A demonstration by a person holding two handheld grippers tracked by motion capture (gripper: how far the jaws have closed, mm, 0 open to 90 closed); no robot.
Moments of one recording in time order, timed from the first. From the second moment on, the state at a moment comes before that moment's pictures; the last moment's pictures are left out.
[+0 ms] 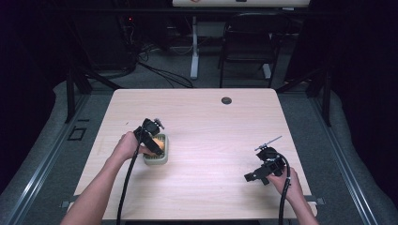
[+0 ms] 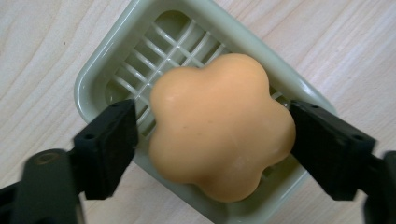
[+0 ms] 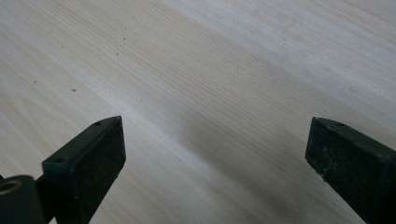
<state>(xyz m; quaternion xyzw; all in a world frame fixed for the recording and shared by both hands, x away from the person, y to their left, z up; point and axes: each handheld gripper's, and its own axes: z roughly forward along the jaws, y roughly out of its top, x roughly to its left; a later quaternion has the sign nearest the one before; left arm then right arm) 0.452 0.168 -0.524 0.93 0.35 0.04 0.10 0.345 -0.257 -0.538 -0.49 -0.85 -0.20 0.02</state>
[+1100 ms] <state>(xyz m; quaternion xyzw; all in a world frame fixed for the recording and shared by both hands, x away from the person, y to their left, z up) 0.414 0.216 -0.475 0.90 0.40 0.08 0.15 0.345 -0.258 -0.537 -0.50 -0.84 -0.21 0.02</state>
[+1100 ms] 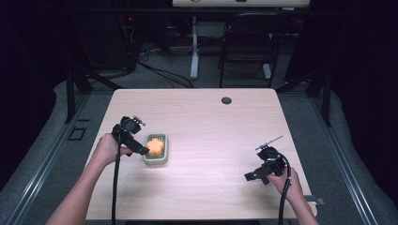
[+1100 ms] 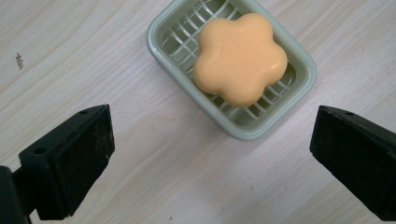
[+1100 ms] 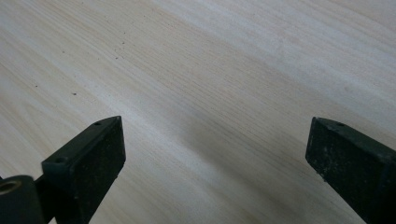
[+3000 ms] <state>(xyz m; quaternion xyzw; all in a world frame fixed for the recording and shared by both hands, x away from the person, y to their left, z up) 0.304 0.279 -0.523 0.87 0.47 0.07 0.14 0.344 -0.255 -0.537 -0.50 -0.84 -0.20 0.01</state>
